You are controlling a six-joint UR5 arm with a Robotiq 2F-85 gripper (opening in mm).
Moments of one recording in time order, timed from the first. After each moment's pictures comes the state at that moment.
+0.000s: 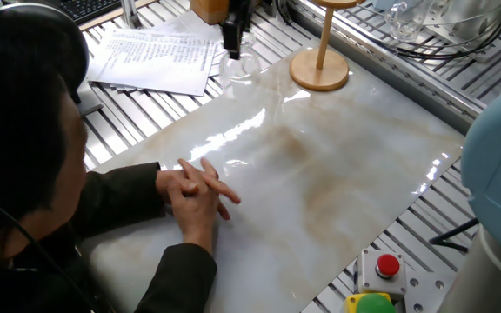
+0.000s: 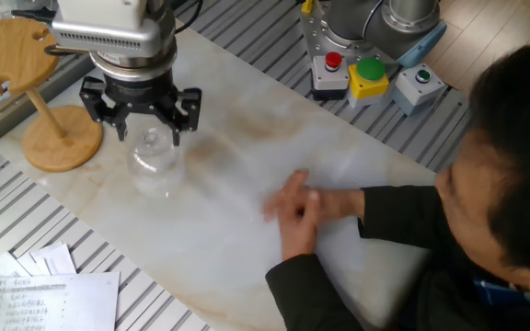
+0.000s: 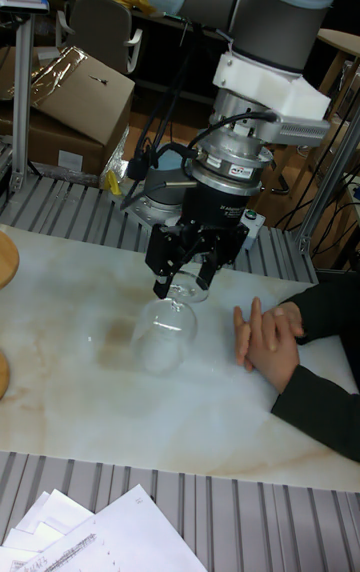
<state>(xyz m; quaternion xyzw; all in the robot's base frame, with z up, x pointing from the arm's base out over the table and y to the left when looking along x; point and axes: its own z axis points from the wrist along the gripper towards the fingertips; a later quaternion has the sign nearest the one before) 0.620 0.013 0.231 -0.26 0.96 -0.03 0.06</state>
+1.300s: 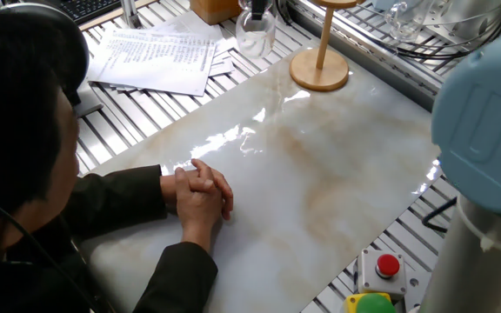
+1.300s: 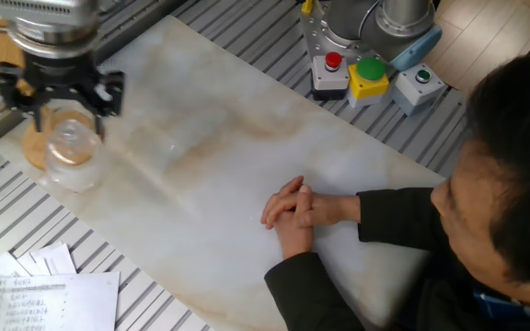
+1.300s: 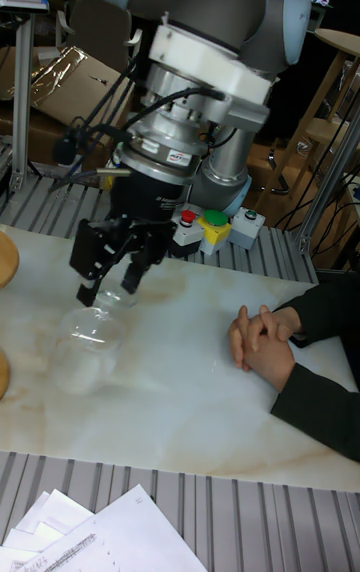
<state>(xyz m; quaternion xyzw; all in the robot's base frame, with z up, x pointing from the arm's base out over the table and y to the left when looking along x) 0.674 -0.102 0.243 -0.45 0.88 -0.11 0.07</state>
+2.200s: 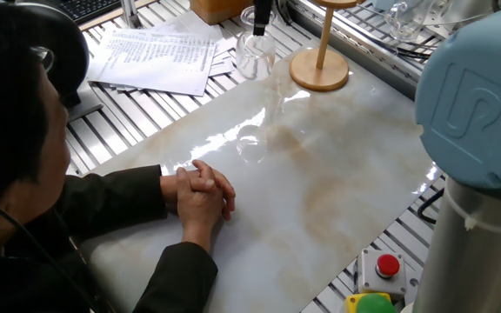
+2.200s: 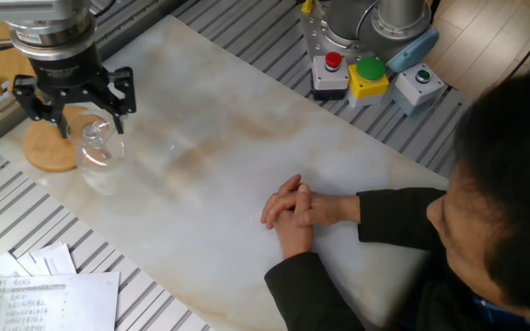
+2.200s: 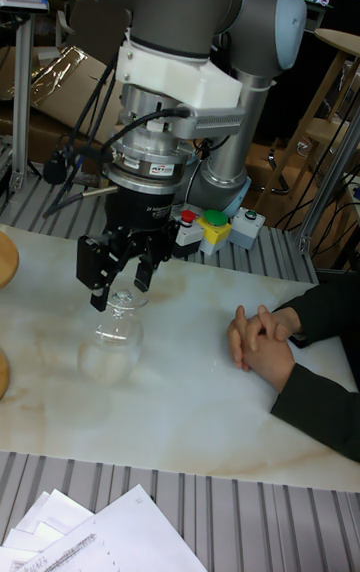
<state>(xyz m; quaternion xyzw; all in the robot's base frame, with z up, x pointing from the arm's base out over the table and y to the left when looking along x) 0.643 -0.071 0.227 -0.37 0.93 -0.01 0.05</state>
